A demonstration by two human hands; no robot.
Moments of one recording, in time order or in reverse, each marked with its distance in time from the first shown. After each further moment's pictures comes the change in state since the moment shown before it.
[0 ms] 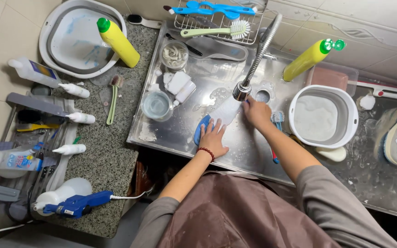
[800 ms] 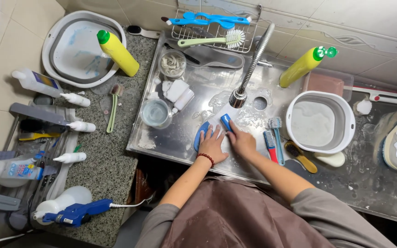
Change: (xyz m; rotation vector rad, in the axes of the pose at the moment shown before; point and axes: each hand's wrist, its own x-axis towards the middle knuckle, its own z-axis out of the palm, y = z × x) left_hand 0.003 0.009 -0.013 -0.004 -0.038 -0.038; right_hand -0.053 -0.020 0.021 0.217 0.067 0.086
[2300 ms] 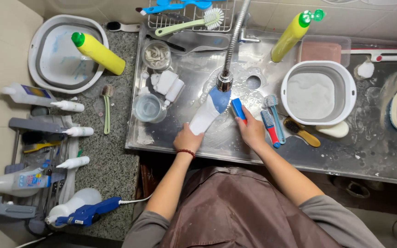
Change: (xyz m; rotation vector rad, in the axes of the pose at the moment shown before) left_hand -0.027 -0.030 -0.037 -0.476 0.143 -0.553; right_hand -0.050 0.002 -0.040 0.239 0.106 0.214
